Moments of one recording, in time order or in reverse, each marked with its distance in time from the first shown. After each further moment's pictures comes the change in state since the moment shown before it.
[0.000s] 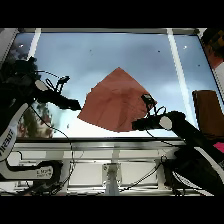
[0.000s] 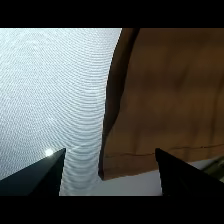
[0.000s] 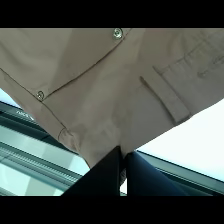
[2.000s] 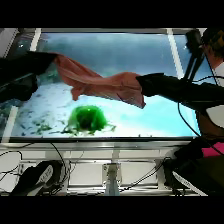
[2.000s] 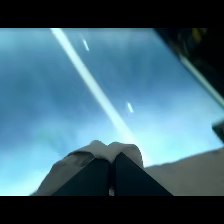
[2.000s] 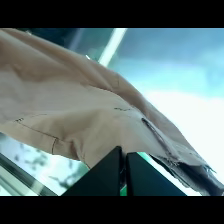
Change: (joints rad) left arm 0.111 0.664 0.151 -0.520 0.222 0.144; right arm 0.000 0.172 0.551 0.027 -0.081 -0.009
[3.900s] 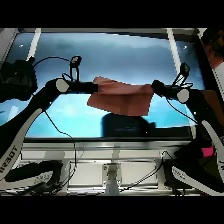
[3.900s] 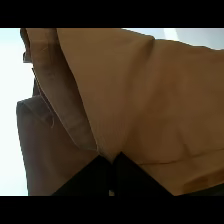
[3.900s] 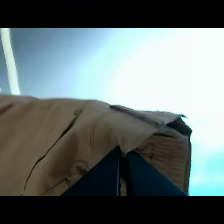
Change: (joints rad) left arm -0.491 -0.547 -0.080 0.558 0.303 -0.544; right arm -0.410 -0.362 -0.306 -0.039 -0.209 0.171
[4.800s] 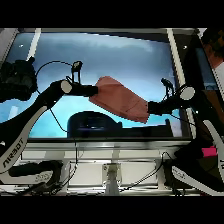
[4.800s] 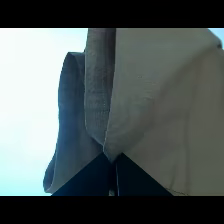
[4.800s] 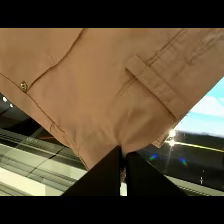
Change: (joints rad) left arm 0.016 -0.084 0.000 0.061 -0.011 -0.093; right arm -0.037 -0.003 0.000 0.203 0.570 -0.418
